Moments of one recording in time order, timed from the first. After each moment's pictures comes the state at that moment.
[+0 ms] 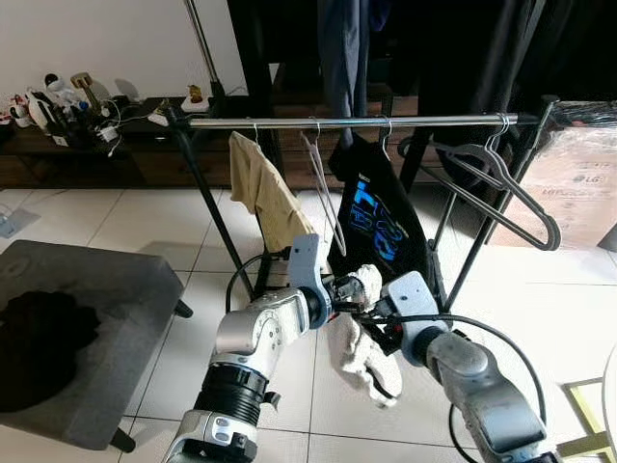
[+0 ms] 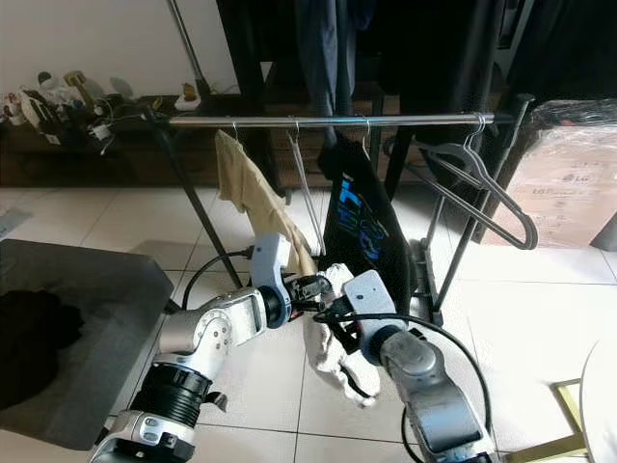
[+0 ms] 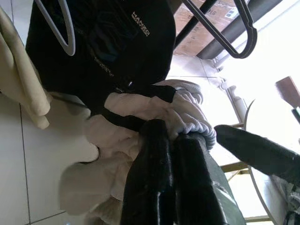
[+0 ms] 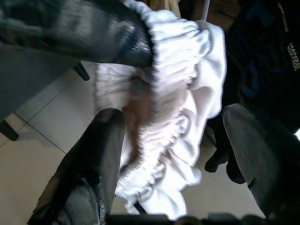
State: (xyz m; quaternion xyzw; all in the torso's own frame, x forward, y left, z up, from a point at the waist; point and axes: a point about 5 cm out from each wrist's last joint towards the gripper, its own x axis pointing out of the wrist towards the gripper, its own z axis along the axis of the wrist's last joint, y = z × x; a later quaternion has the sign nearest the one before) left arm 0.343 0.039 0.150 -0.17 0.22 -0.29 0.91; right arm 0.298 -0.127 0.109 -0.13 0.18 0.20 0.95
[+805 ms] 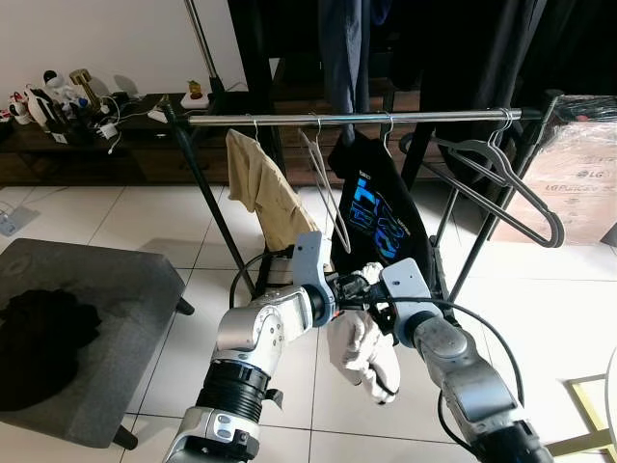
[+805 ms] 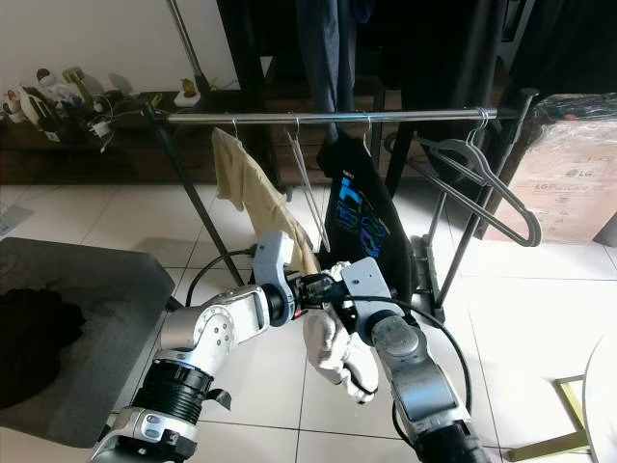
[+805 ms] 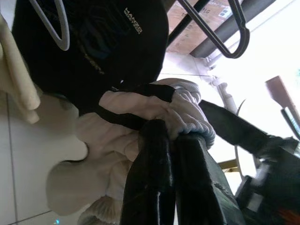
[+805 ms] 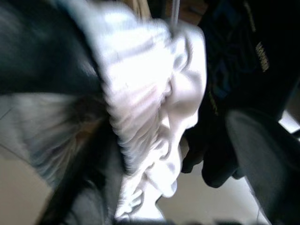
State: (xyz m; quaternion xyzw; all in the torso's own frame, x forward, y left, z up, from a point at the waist) left arm 0.341 0.033 0.155 -0.19 0.22 -0.31 0.90; right arm 0.327 -0.129 0.099 -0.17 0.18 0.12 0.96
